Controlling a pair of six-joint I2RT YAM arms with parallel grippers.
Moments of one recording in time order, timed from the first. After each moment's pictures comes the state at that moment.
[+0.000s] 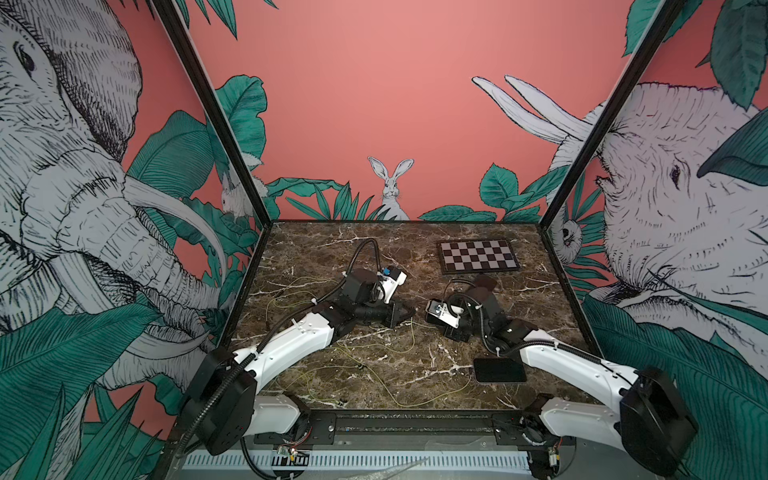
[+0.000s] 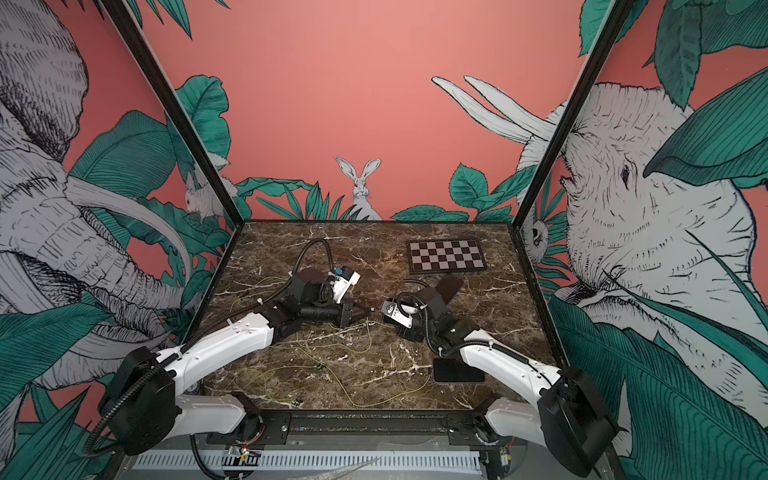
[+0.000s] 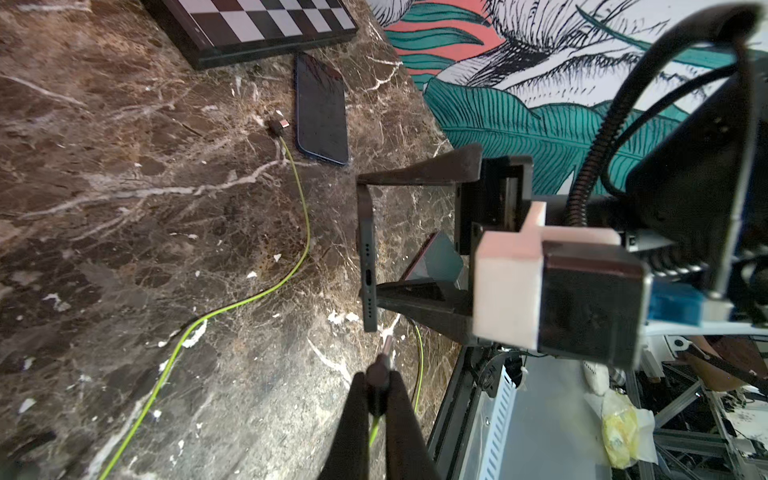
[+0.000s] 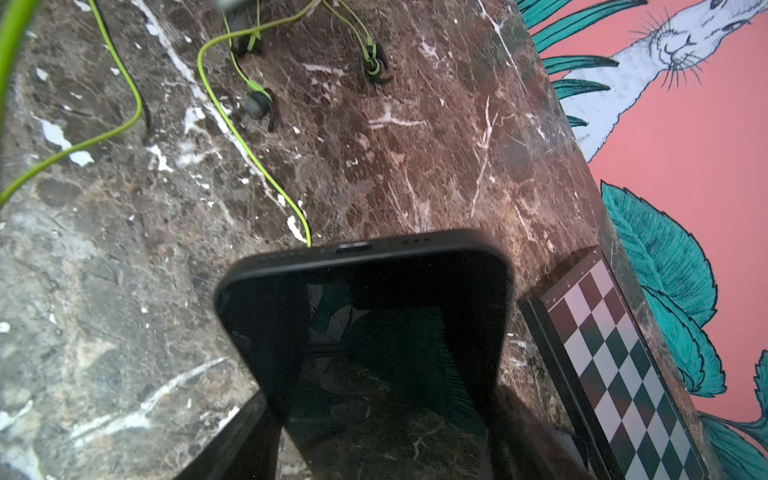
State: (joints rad) left arm -0.69 1.30 0.80 -0.09 0.60 -0.44; right arm 0.69 1.21 0.65 -0.13 -0.04 -0.65
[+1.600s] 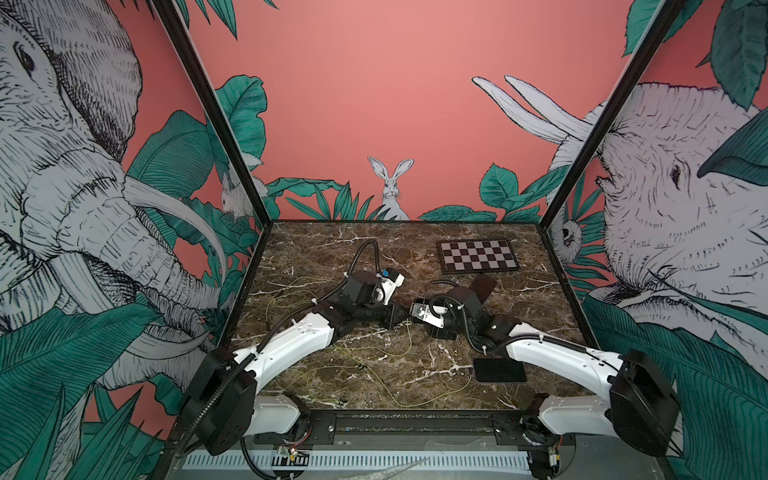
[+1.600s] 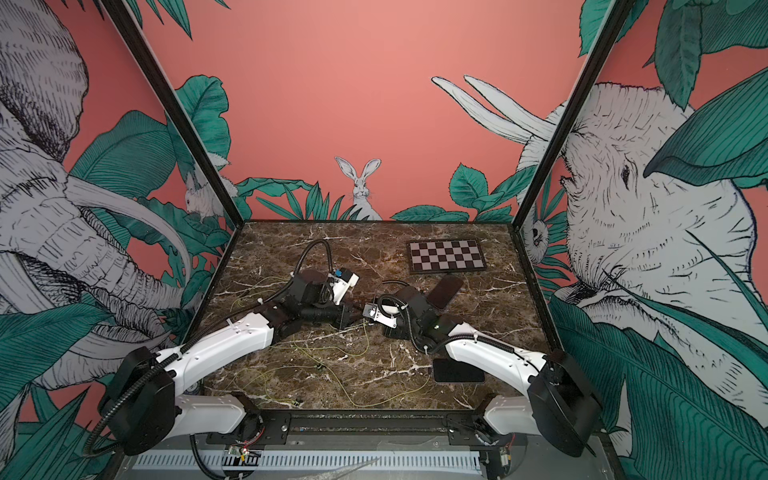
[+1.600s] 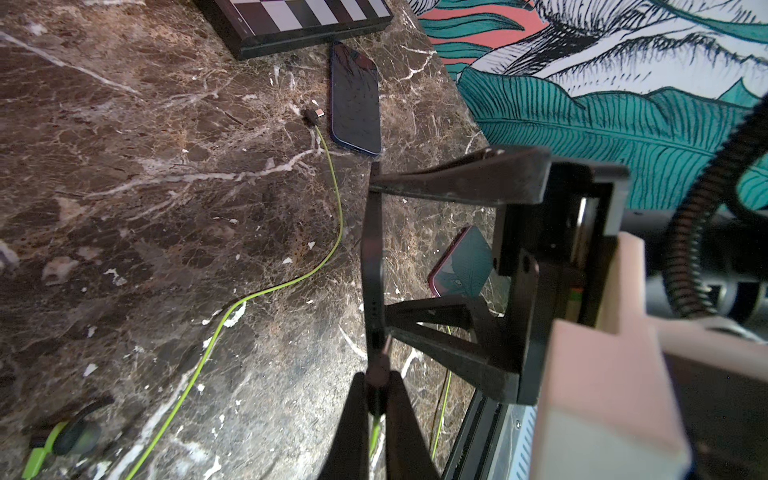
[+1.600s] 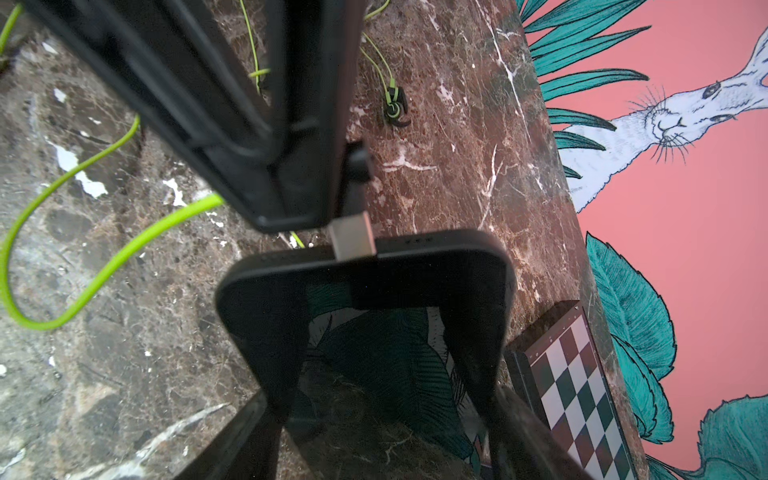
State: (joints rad) left arm -0.69 1.30 0.80 -0.14 0.52 -0.40; right arm 0.81 1.29 0.75 -0.16 0.06 -0.72
